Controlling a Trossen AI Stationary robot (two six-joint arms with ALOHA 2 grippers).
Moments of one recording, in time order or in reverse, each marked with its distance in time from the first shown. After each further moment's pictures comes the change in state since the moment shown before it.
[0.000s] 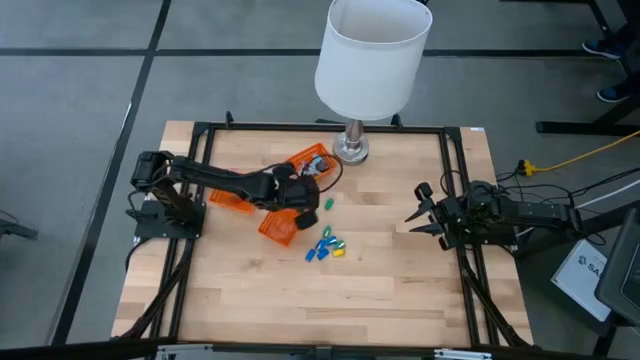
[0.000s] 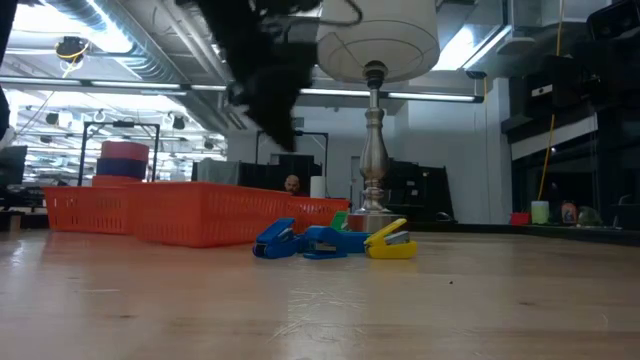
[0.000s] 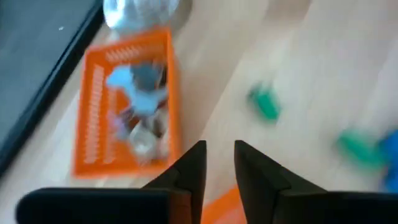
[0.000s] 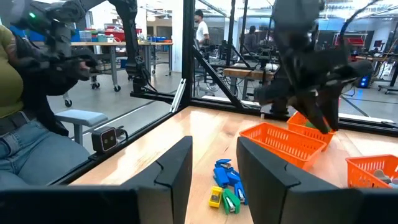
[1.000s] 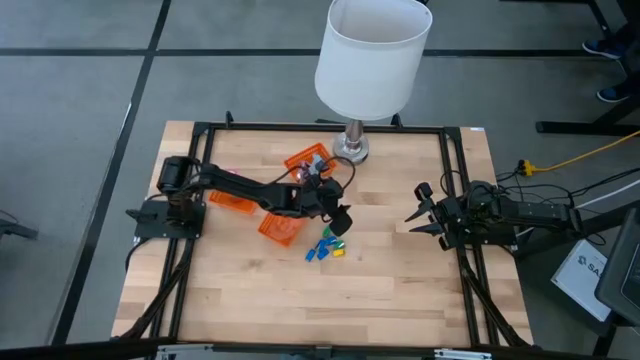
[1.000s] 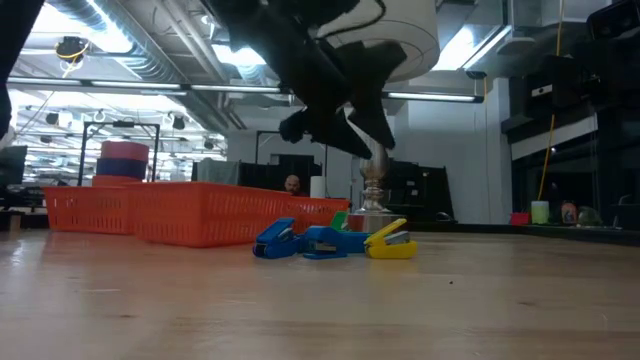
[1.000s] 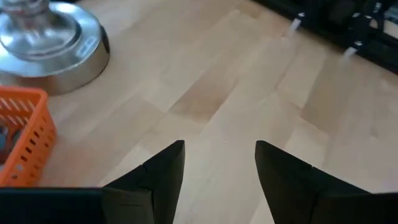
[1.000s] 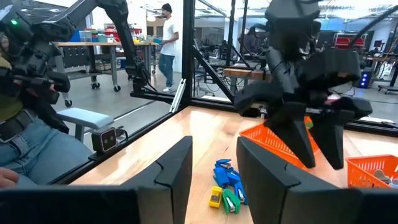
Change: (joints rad) left arm -0.004 0.203 0.041 0.542 0.105 -0.201; right arm 0.000 0.000 0.000 0.000 0.000 0.000
